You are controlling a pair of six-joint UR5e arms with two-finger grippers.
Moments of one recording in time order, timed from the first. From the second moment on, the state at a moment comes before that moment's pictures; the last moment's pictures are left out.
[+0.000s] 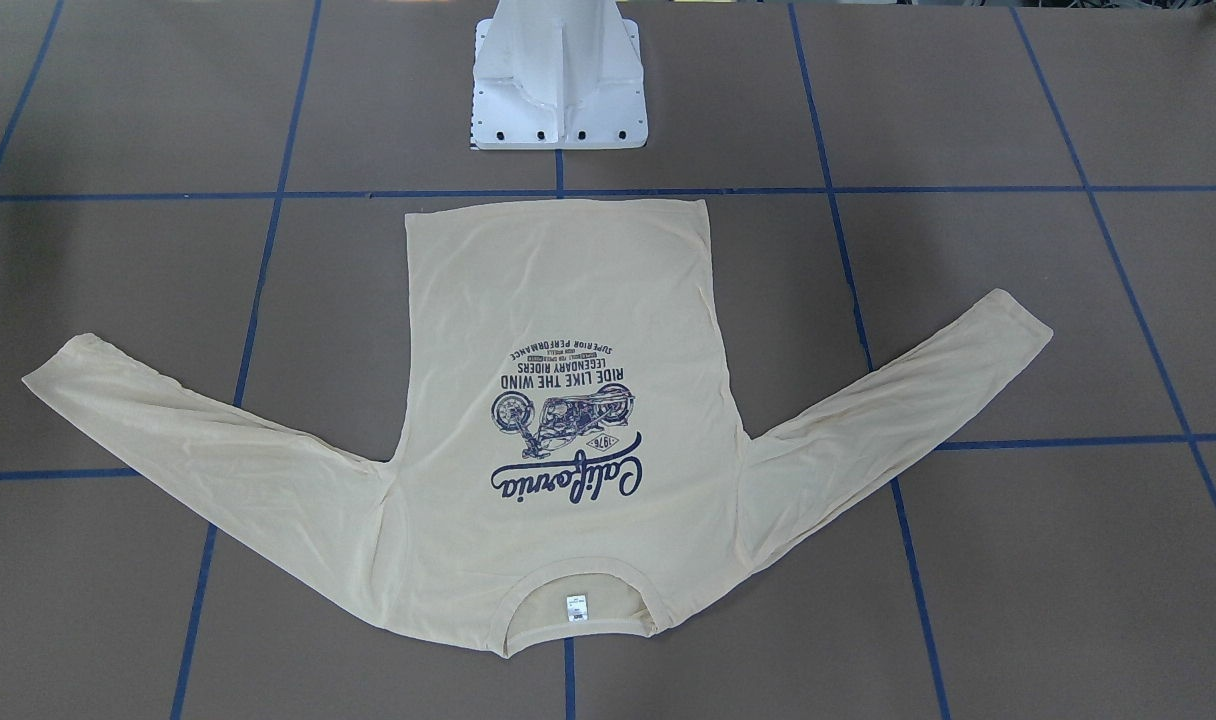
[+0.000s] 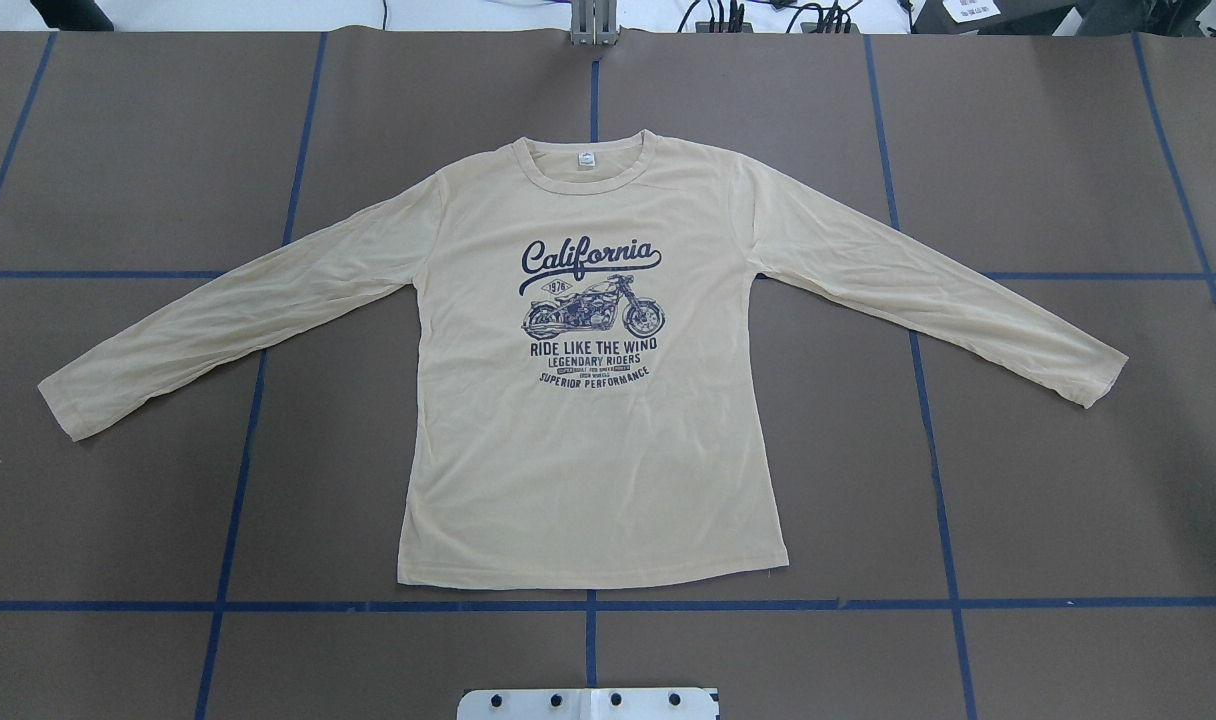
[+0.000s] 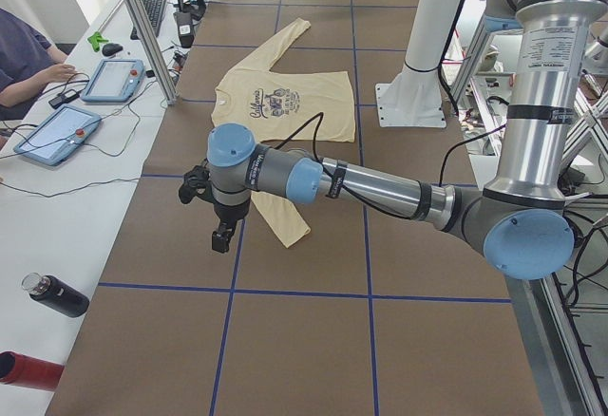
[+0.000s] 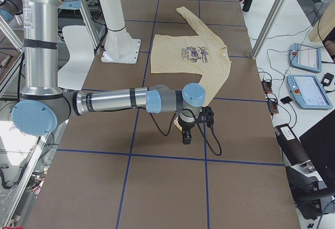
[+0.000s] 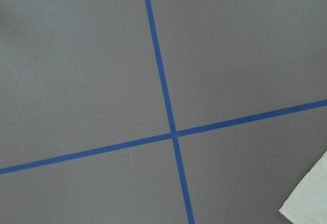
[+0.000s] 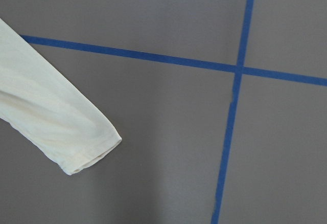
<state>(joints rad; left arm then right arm) -1.54 -1.66 -1.71 -1.65 -2.35 0.05 1.43 -1.62 1.76 -1.61 2.37 0.01</state>
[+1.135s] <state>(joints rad) -1.52 -1.63 -1.59 -1.92 -2.47 -0.03 1.17 -1.58 1.46 -0.98 2.37 0.30</state>
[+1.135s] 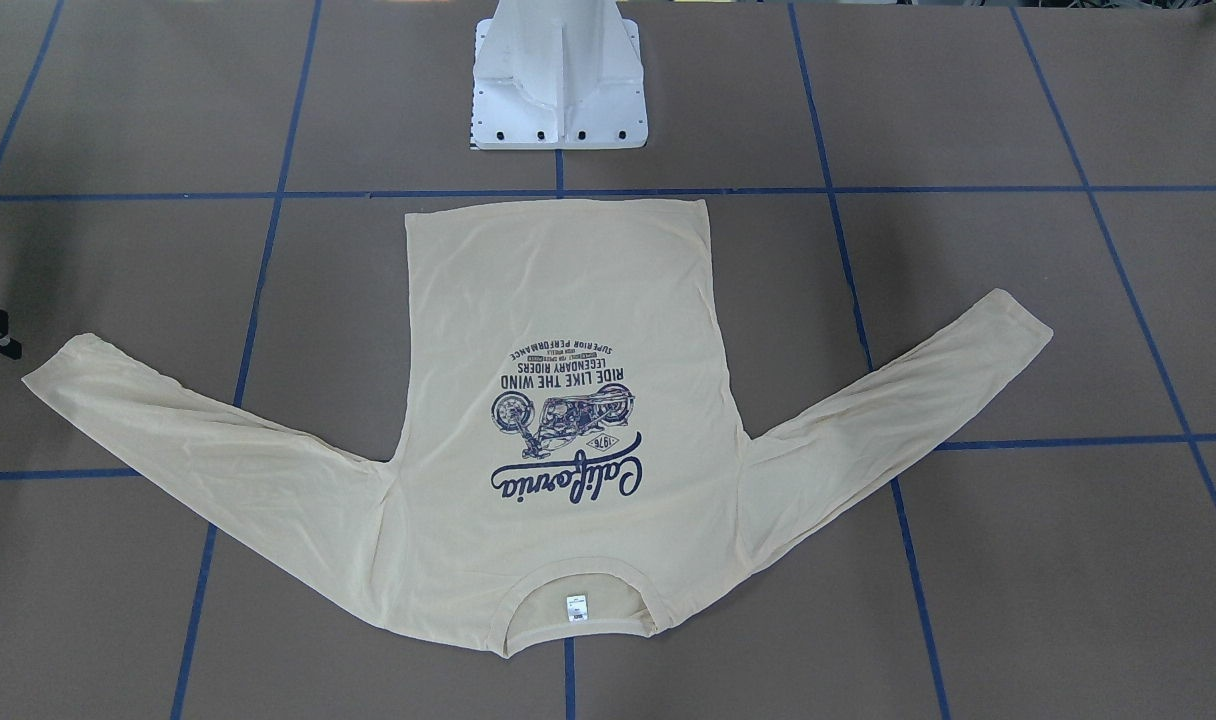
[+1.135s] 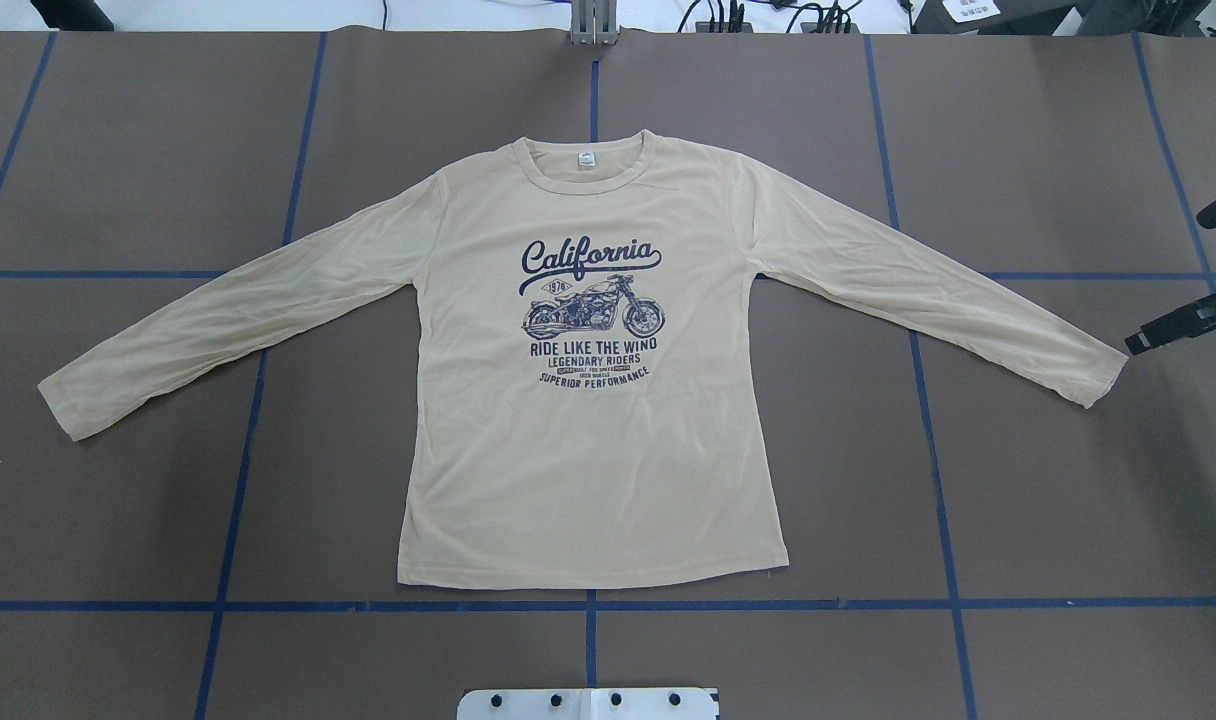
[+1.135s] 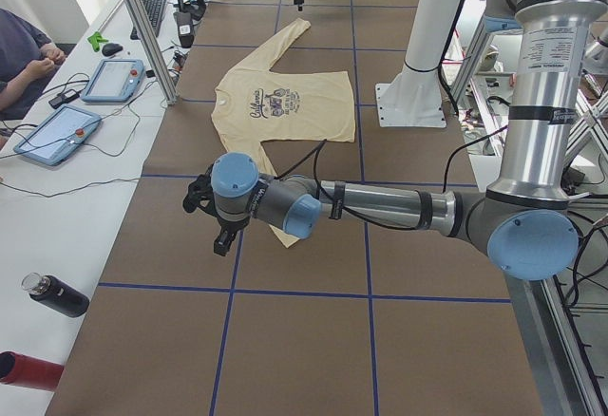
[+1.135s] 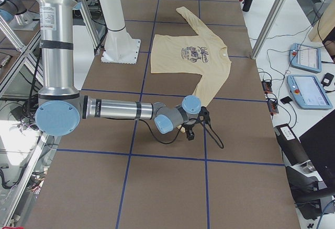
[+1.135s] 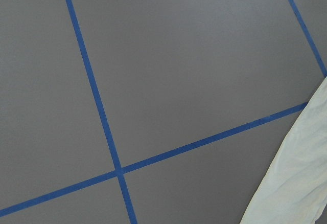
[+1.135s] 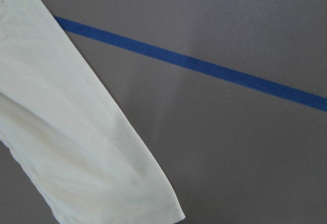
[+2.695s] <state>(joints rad) -1.52 -1.63 -1.57 -1.94 -2.47 -0.04 1.09 -1.55 1.40 -0.98 2.37 0.31</state>
